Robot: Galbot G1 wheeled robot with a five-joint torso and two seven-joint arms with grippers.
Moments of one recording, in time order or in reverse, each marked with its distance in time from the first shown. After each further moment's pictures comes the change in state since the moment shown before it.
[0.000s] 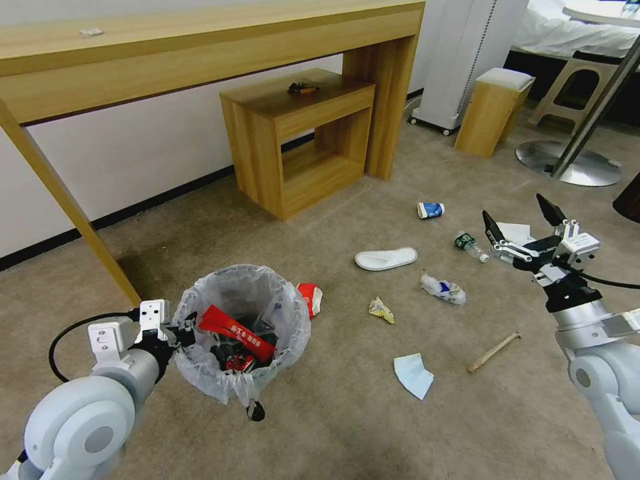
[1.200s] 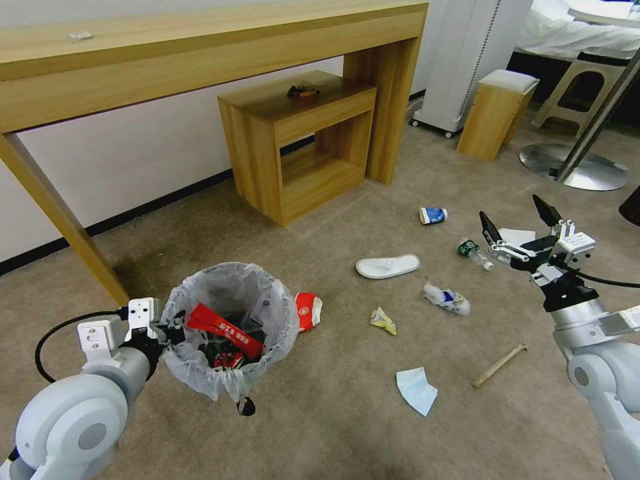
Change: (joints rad) left arm 0.009 0.015 -0.039 0.011 -0.006 -0.005 -0.020; right arm 0.010 0.001 0.000 -0.007 -0.001 -0.009 -0.019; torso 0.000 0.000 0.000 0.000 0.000
